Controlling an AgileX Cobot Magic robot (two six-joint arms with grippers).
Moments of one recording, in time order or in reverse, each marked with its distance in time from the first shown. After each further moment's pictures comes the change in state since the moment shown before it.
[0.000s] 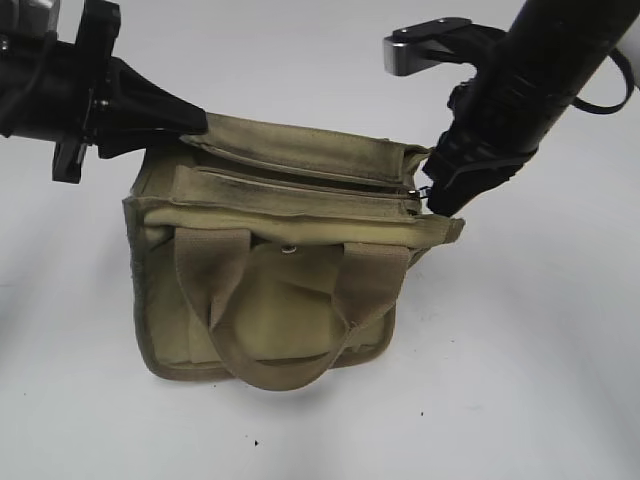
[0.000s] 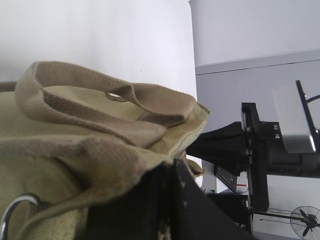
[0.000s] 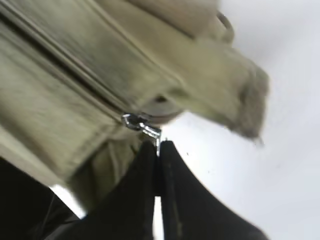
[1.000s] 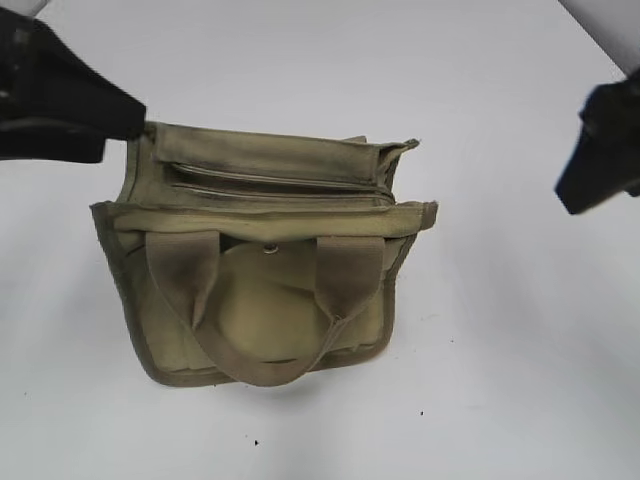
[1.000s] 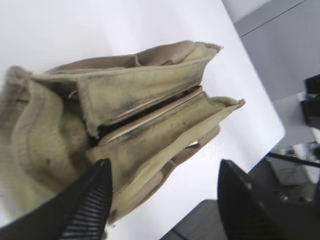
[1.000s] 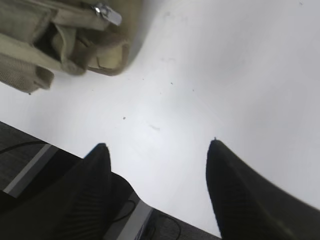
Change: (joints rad) left arm 0.000 -0.281 -0.004 0.435 0.048 -0.030; right arm -0.054 -0.419 0.165 -0.119 0.143 0.401
